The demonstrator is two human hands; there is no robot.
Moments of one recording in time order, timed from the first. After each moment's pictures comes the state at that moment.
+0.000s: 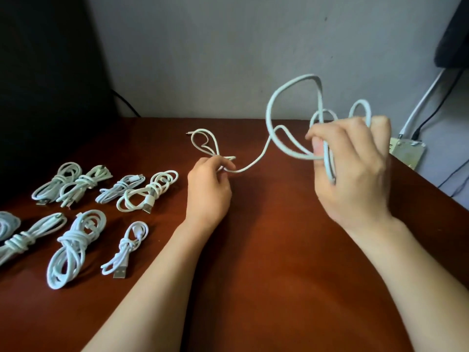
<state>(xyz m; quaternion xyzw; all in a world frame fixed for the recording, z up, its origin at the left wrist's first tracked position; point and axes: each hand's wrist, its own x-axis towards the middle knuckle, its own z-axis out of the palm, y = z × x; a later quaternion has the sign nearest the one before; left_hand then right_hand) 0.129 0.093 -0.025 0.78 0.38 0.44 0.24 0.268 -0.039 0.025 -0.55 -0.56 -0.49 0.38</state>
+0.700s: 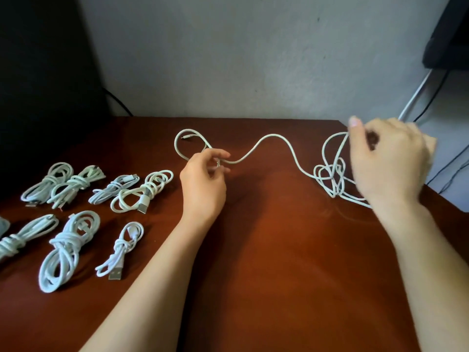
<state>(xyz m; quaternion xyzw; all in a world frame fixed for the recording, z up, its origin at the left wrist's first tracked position) 0.131 0.092 -0.021 0.71 0.35 0.50 0.35 0.309 -0.050 0.036 -0.78 -0.36 -0.37 0.36</state>
